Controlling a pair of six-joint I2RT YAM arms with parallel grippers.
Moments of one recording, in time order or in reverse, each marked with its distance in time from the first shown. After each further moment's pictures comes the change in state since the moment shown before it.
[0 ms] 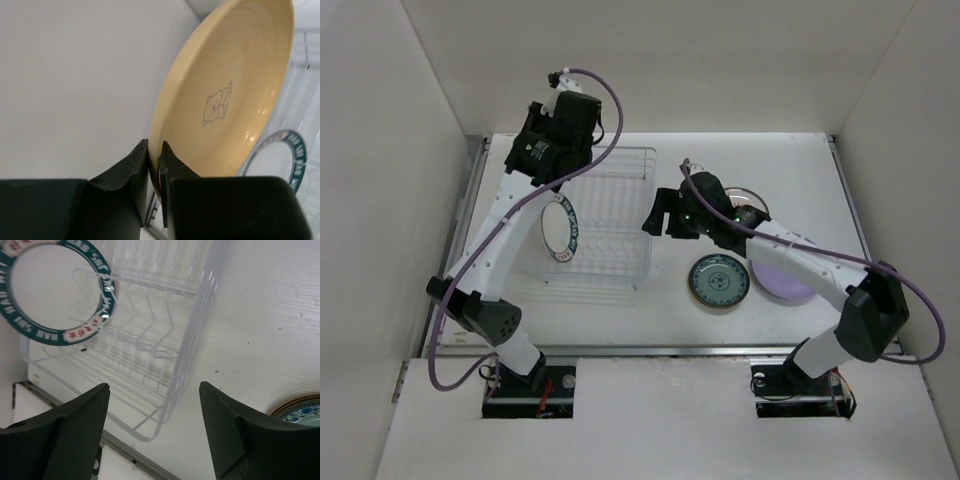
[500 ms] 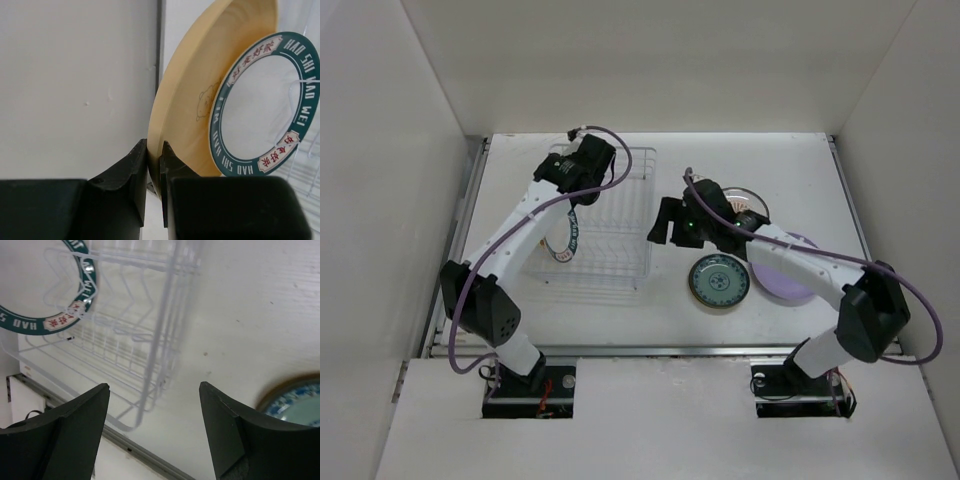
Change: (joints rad) left arm 0.013 -0.002 -0.325 -0.081 0.154 -0.137; right arm -0.038 -0.050 -0.105 -0.007 -0.042 0.026
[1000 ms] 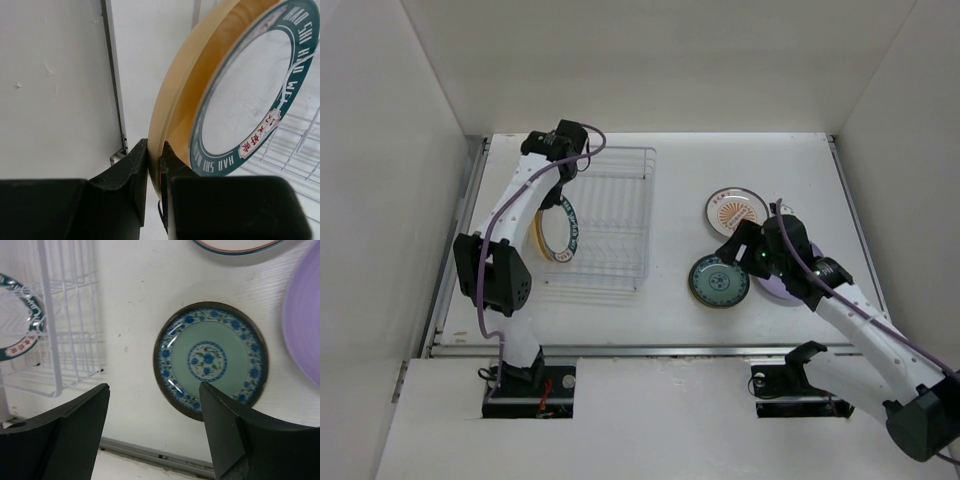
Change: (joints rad) left arm 0.210 0.208 0.203 -0.213 0.306 -0.079; right arm -0.229 -0.574 -0.369 -0.186 0.089 0.039
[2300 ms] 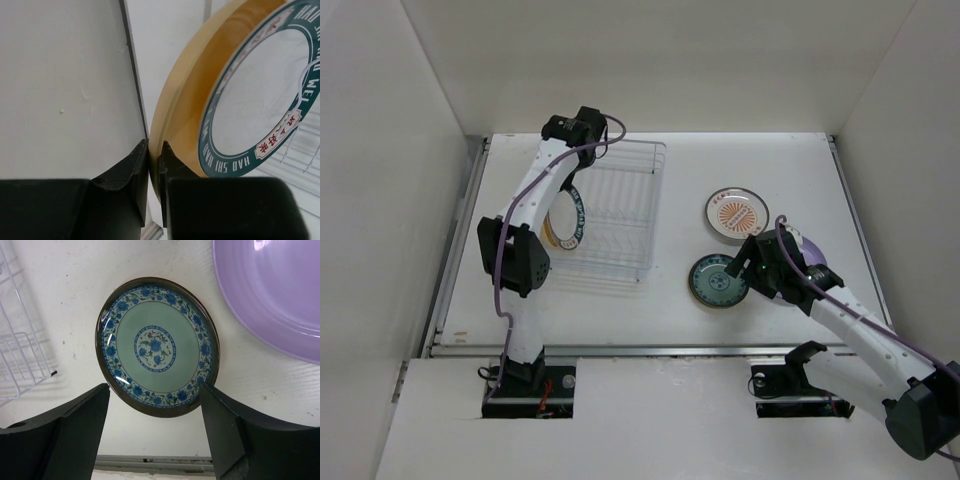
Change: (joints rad) left arm -0.058 0.186 0.242 -0.066 -0.110 0.109; right arm 0.000 0.019 -0.115 -0.050 0.101 0.145
